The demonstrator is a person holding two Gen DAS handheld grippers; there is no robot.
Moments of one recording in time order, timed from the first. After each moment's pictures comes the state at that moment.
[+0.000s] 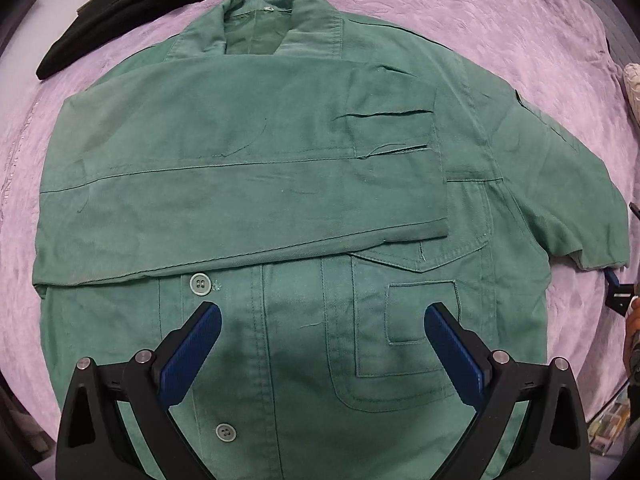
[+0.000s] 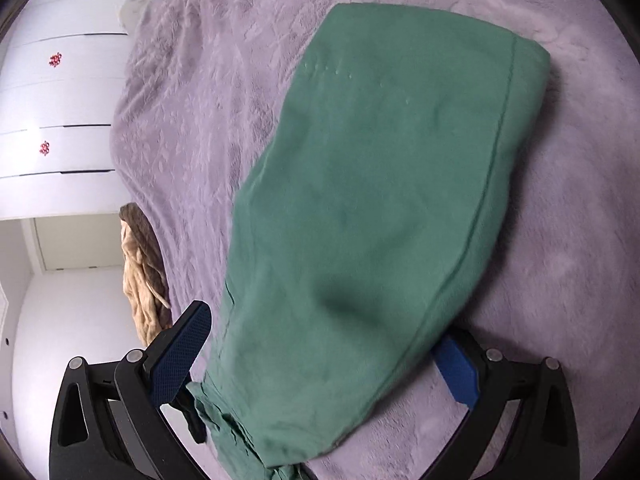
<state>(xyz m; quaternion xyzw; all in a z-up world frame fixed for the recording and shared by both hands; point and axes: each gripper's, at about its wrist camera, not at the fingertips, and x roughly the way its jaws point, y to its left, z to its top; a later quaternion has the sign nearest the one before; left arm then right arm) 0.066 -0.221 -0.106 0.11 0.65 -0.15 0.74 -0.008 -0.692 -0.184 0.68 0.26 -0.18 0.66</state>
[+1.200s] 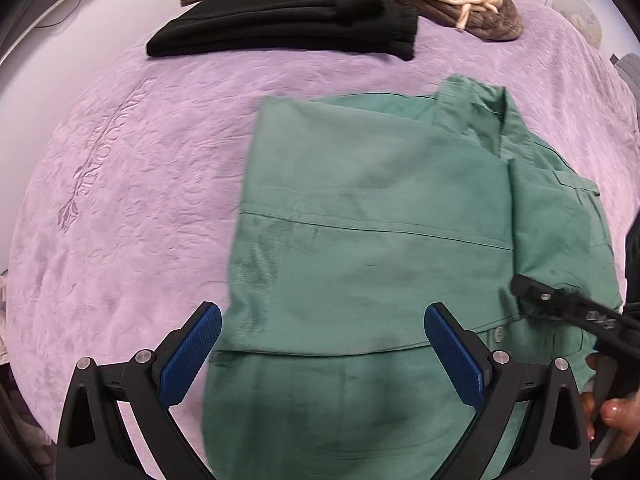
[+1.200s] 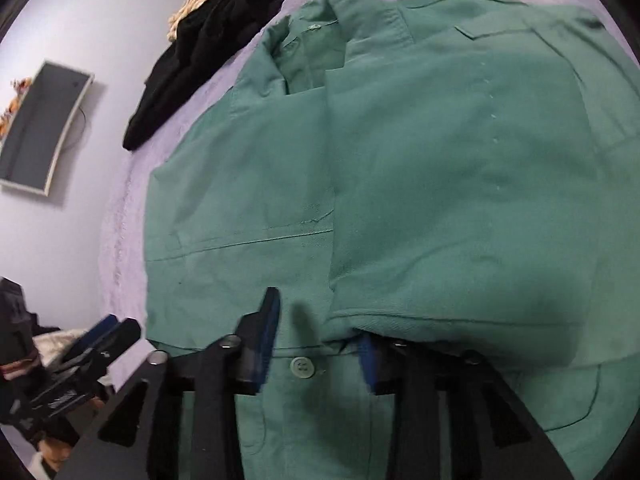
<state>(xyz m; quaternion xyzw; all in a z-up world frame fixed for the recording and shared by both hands) 0.149 0.011 -0.082 0.06 0.58 -0.10 0.80 0.201 -0.252 -0.128 0.35 0.52 0.10 0.77</state>
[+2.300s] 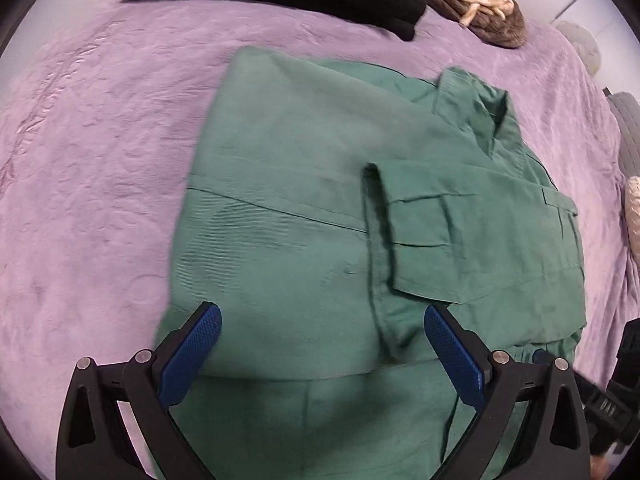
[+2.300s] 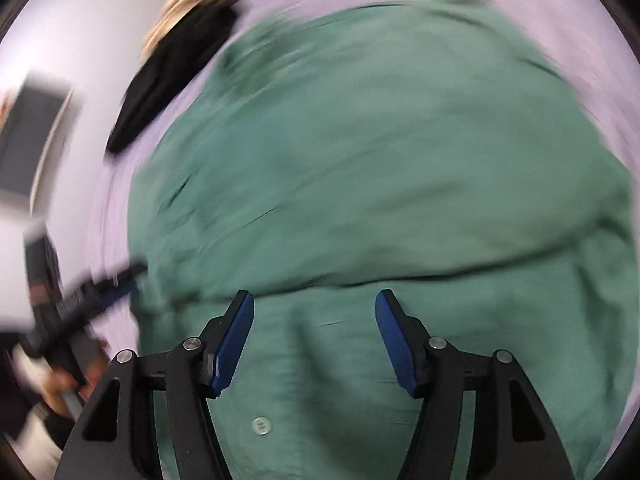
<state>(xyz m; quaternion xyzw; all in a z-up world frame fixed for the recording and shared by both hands) 0.171 0.000 -0.118 -0.03 0.63 -0.16 0.76 0.108 -0.313 -0.113 0.37 0.52 0.01 0.77</state>
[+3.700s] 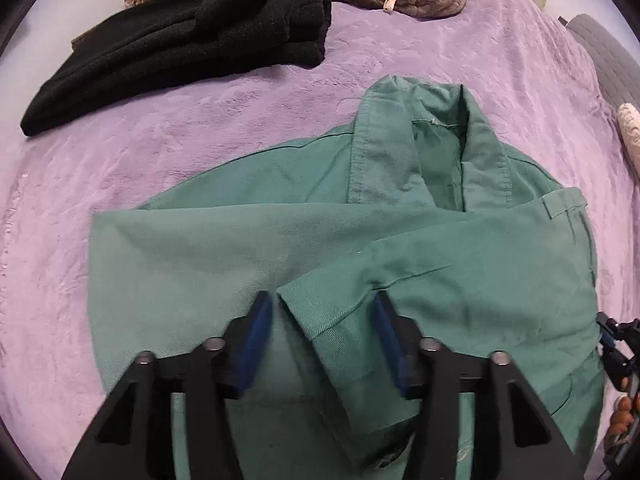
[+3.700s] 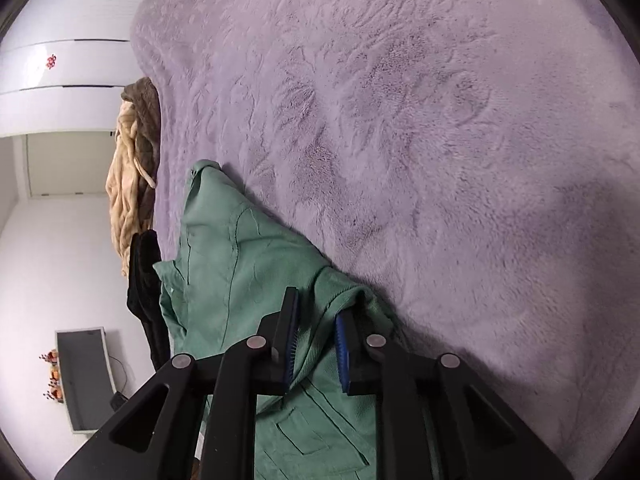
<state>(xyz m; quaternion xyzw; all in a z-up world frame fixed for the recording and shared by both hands) 0.244 -0.115 -0.116 0.11 0.57 -0.21 0.78 0.063 -0.462 -0.168 0.62 0.35 -0.12 0.69</state>
